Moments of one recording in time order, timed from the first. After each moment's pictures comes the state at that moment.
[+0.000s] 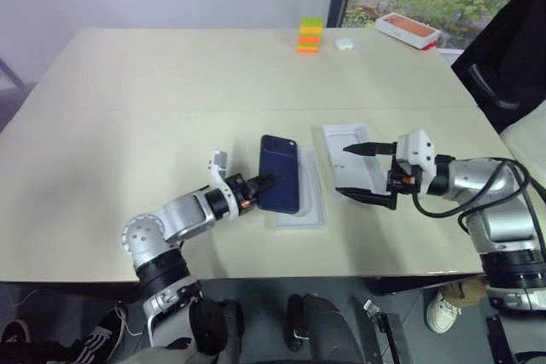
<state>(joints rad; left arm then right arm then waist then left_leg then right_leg) -0.52 -0.16 0.68 -0.02 -1.27 1.57 0.22 -0.40 -0.70 -0.06 0.03 0.36 0.14 1.24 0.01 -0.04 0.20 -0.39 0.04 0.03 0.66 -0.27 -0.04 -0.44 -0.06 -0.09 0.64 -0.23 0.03</state>
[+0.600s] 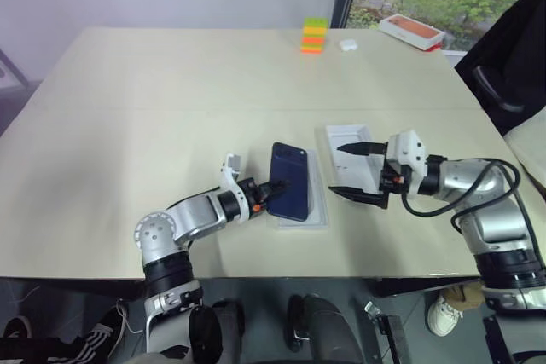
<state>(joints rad) -0.48 -0.11 0.50 0.02 -1.37 1.45 0.29 -0.41 -0.70 -0.02 0.01 0.36 0.15 1.18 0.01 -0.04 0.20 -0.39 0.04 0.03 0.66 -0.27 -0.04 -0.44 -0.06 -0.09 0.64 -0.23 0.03</state>
